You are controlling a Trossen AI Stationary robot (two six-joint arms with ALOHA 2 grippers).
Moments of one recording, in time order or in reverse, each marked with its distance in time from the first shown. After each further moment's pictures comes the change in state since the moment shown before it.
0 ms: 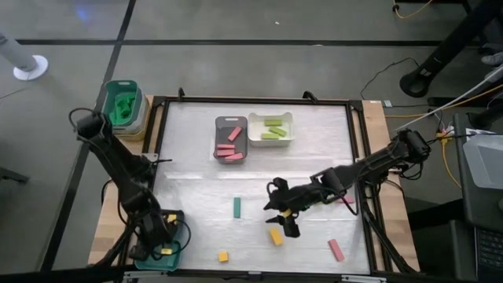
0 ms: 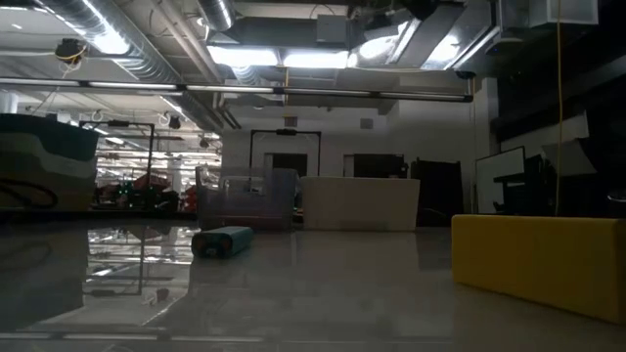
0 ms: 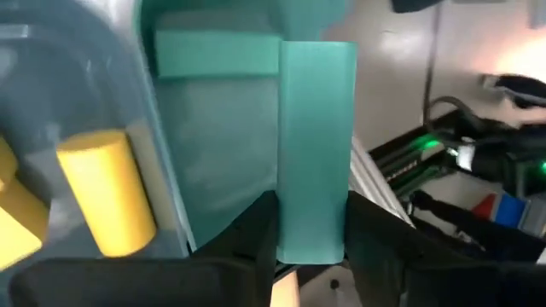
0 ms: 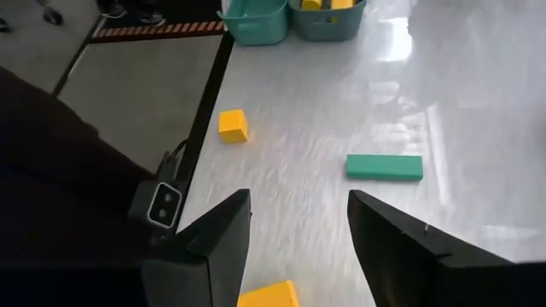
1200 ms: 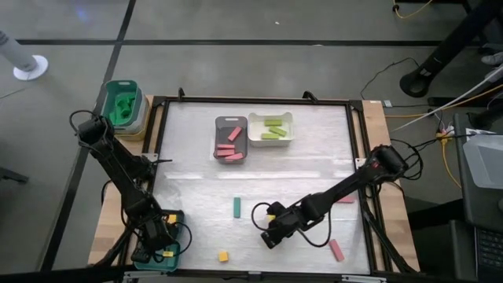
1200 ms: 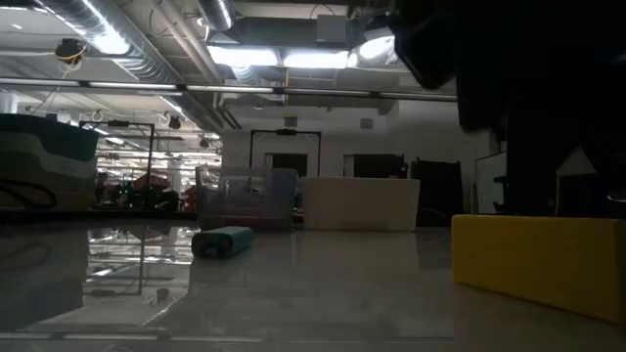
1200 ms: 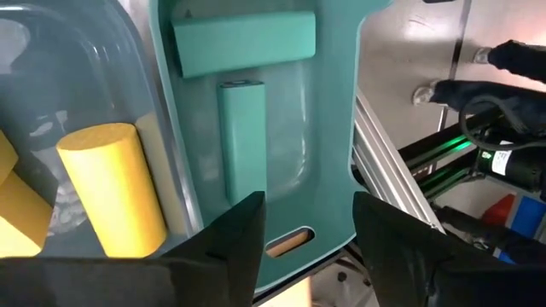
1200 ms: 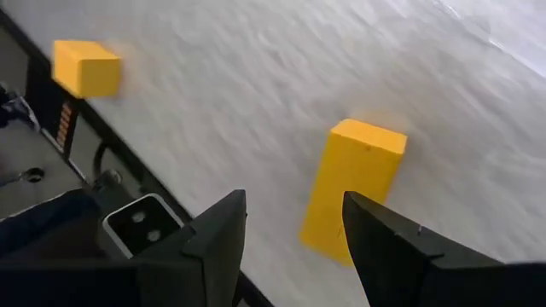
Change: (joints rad) left arm -0.014 0.071 0.001 0.002 -0.009 -0.009; right arm 0.100 0.303 0.001 -0.041 -0.100 1.150
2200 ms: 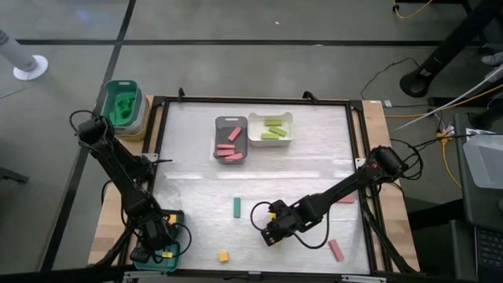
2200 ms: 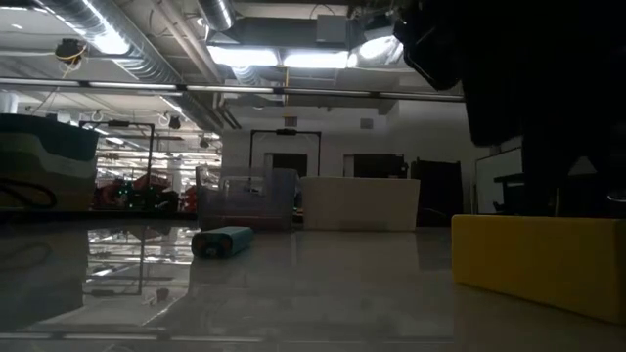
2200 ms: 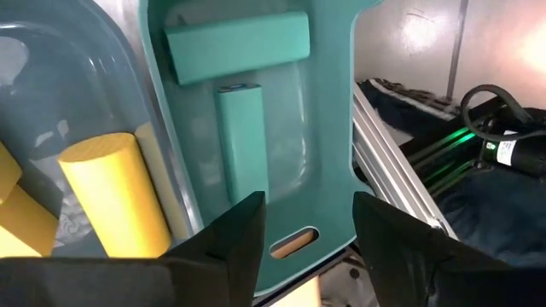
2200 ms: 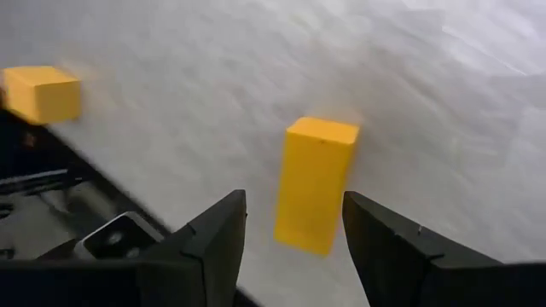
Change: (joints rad) left arm 0.001 0.000 0.000 0.000 0.000 0.052; right arm 0.000 0.021 0.072 -0.159 0.014 0.085
